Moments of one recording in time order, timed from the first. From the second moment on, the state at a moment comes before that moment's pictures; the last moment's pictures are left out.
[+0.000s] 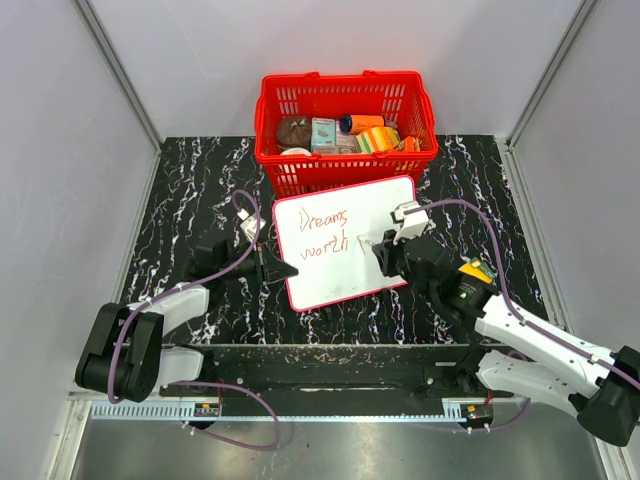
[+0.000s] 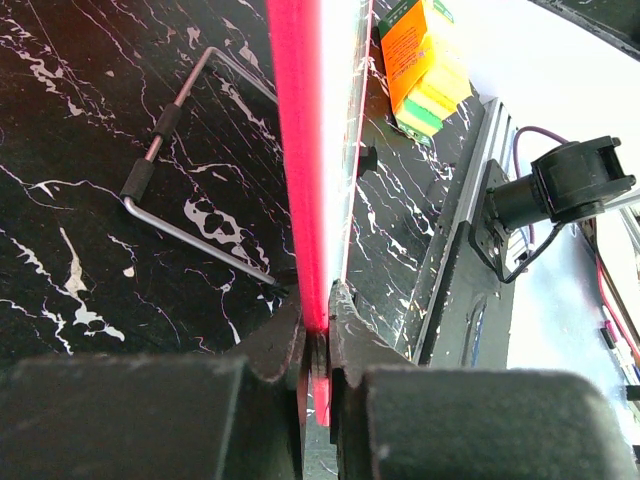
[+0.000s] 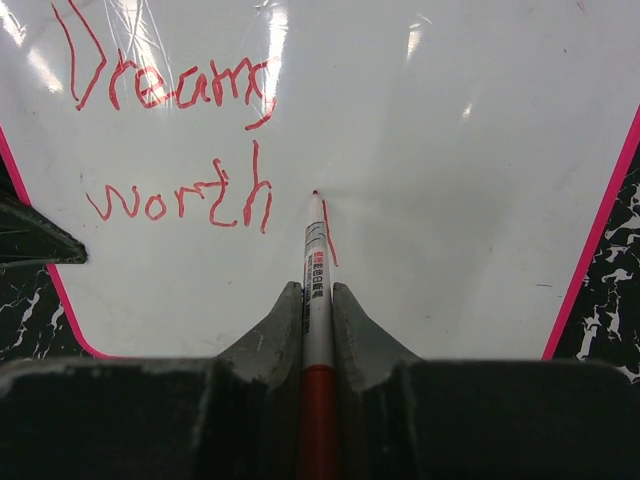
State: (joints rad) left arm -0.23 1.26 0.37 0.50 0.95 -0.40; right arm 0.84 0.92 0.70 -0.14 0.36 0.32
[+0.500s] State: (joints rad) left arm -0.23 1.26 0.37 0.50 0.95 -0.40; right arm 0.84 0.95 0.71 -0.12 0.38 0.31
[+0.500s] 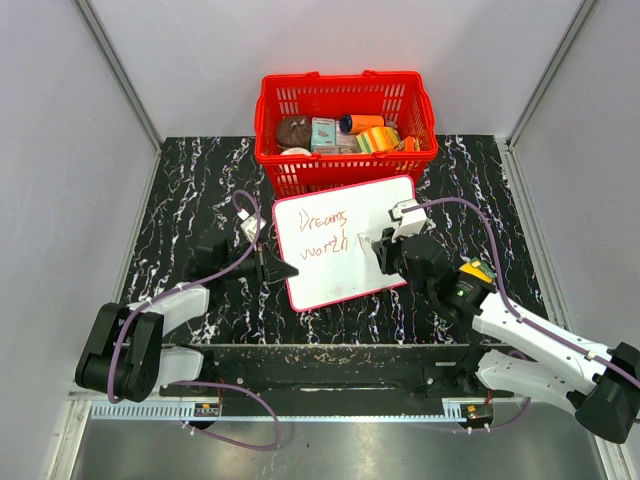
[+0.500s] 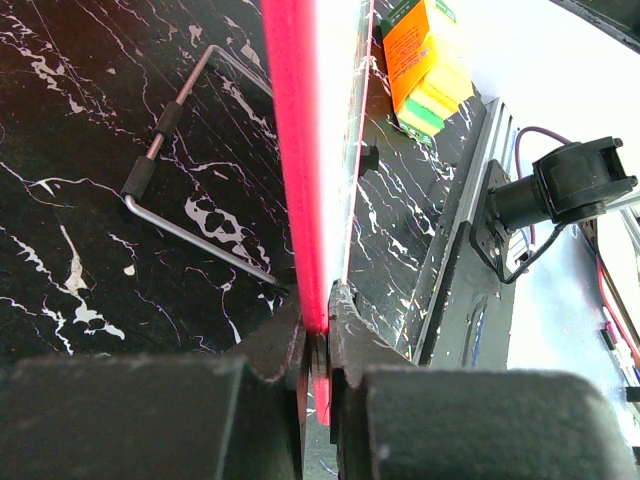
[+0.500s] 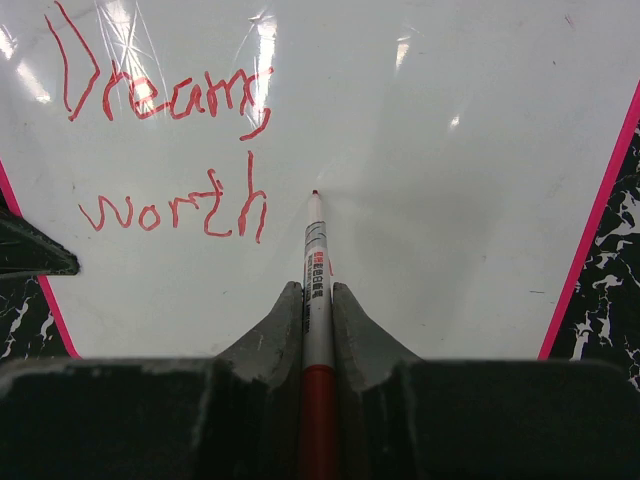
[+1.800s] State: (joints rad) left arm -0.23 1.26 0.38 0.49 0.94 -0.39; right arm 0.84 0.93 0.69 -0.14 0.38 0.34
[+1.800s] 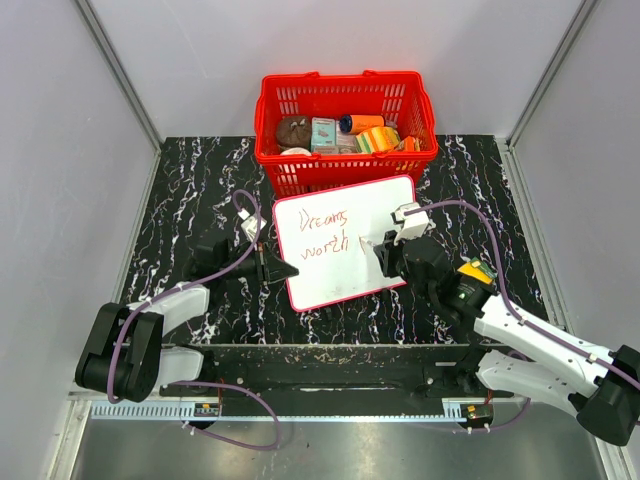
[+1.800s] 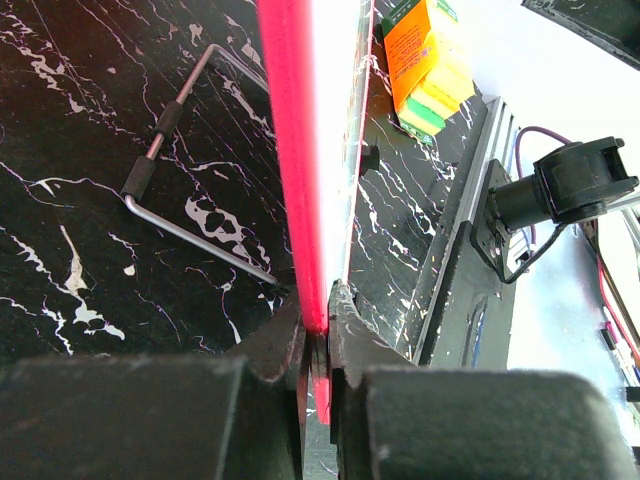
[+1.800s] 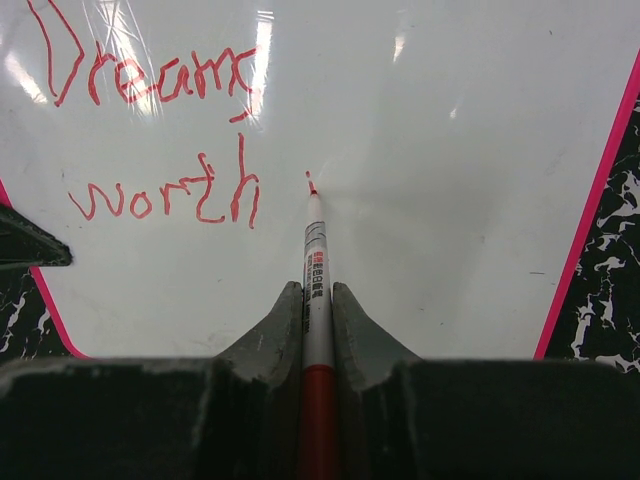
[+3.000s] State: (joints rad) left arm -0.24 1.26 0.39 0.47 0.94 -0.39; right arm 0.84 0.91 0.67 -0.17 0.40 0.36
